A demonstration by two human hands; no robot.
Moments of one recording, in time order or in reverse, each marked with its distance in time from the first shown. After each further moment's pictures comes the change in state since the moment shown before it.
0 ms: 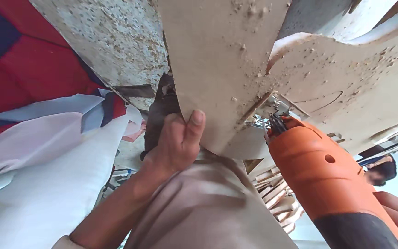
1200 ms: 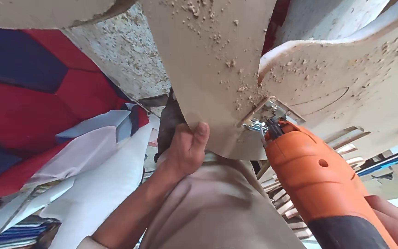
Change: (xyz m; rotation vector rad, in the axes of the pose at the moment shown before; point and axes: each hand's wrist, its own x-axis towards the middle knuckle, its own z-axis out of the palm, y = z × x) left_hand 0.008 0.006 -0.012 -0.055 -0.104 -0.017; right_hand -0.018 -0.010 0.020 0.134 0.050 0.100
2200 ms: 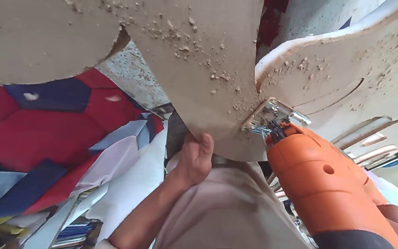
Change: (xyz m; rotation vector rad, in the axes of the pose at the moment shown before) left_hand -0.001 -0.002 -0.010 0.068 -0.078 -0.011; right_hand -0.059 0.010 0.031 0.189 0.016 0.094
